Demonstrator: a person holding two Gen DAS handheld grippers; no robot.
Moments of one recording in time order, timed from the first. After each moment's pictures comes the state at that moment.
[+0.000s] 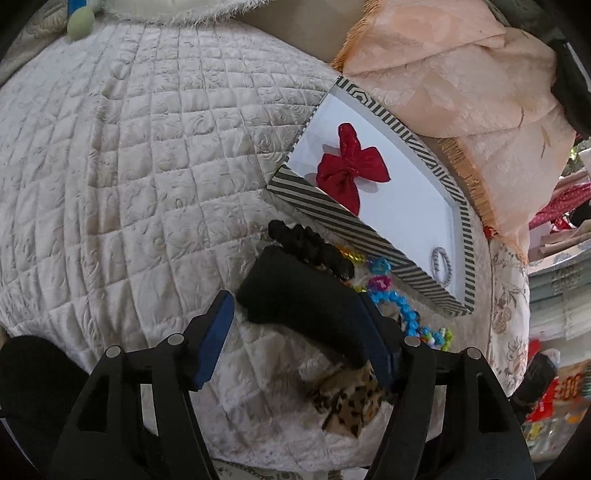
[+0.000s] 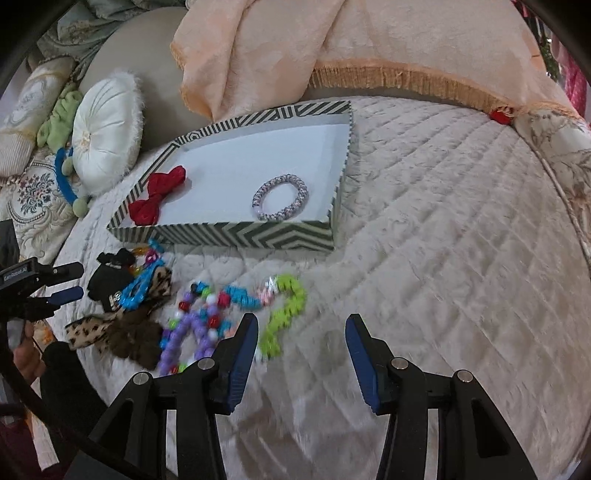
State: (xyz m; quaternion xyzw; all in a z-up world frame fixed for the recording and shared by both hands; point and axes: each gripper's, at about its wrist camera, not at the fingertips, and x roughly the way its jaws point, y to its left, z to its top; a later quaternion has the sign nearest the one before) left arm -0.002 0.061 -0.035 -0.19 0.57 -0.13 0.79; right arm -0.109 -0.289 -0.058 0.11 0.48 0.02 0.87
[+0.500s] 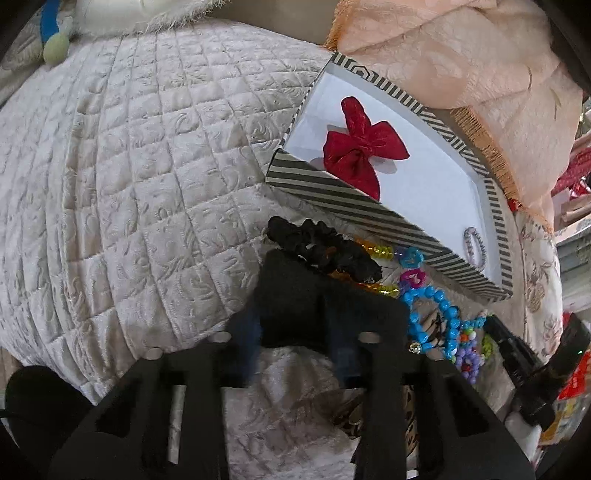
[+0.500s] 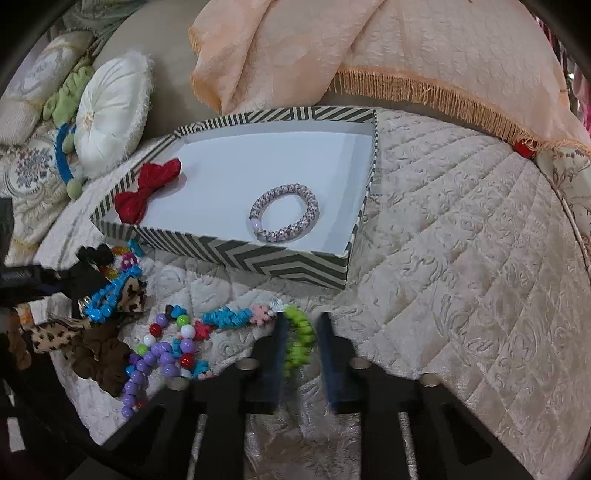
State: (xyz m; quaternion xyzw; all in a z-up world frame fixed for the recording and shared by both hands) left arm 0.008 0.044 -0.057 -0.12 0.57 -0.13 0.80; right arm -0.089 -0.288 -0.068 0.08 0.45 0.04 0.89
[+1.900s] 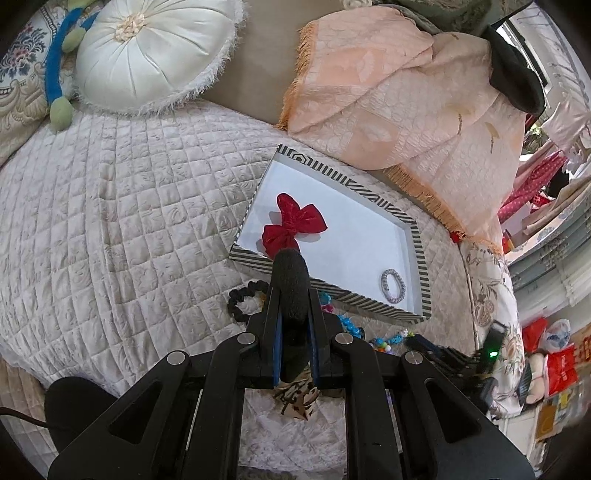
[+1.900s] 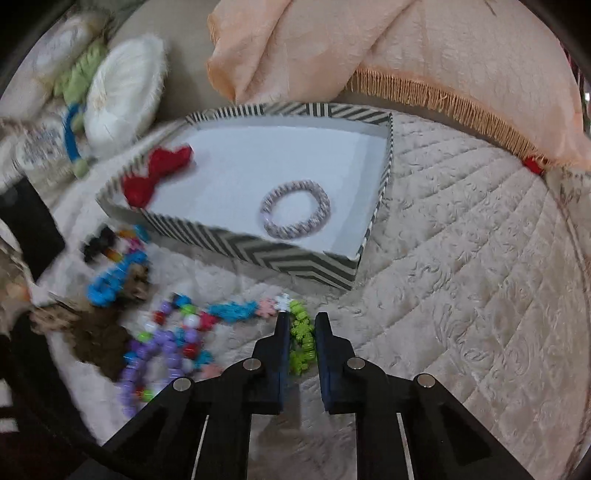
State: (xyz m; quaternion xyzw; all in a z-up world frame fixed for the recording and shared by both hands) left arm -0.024 0.060 0.057 -0.15 0.48 -0.18 0.85; right arm -0.094 -0.285 -0.051 0.06 0.45 0.06 0.89
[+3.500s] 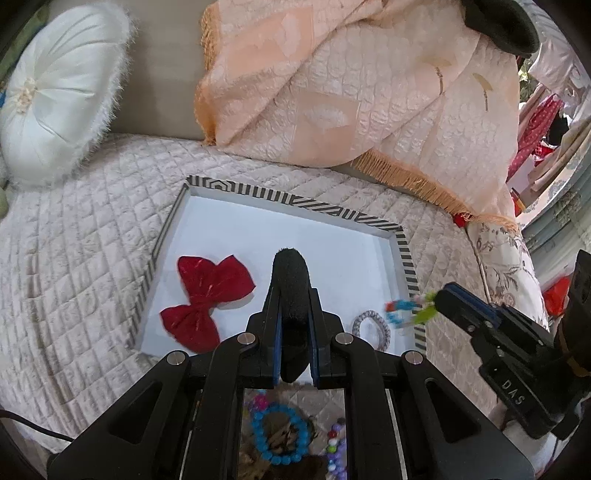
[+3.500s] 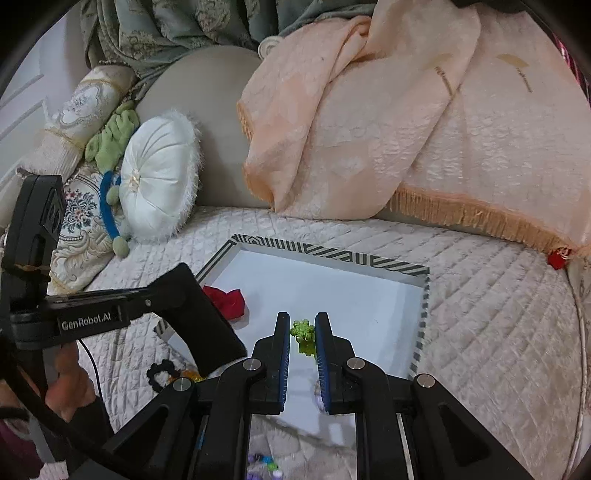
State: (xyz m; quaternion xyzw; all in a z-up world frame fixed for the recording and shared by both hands) left arm 0.071 -0.079 0.053 -0.05 0.49 -0.21 0.85; right arm -0.001 -0.264 0.046 0.07 0.37 0.11 0.92
